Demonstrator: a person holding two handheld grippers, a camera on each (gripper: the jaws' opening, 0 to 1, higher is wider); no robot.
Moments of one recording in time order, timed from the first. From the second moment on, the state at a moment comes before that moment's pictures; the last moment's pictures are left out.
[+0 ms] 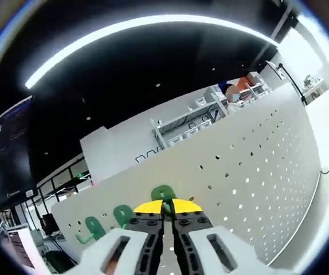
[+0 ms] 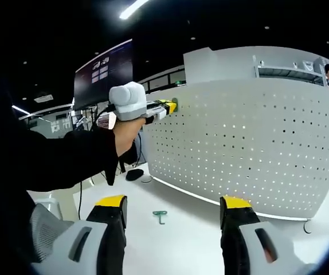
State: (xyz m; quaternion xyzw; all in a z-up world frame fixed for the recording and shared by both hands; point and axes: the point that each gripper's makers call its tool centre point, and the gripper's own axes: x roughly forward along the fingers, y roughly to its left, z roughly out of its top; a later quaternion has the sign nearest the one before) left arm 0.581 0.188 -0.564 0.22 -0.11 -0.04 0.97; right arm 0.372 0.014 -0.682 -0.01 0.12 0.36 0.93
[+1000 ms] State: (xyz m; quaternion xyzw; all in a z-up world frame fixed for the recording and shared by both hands) left arm 0.543 0.201 -0.569 0.05 -0.09 -0.08 0.99; right arm 0.368 0.021 -0.682 -0.02 0.12 0.37 0.92
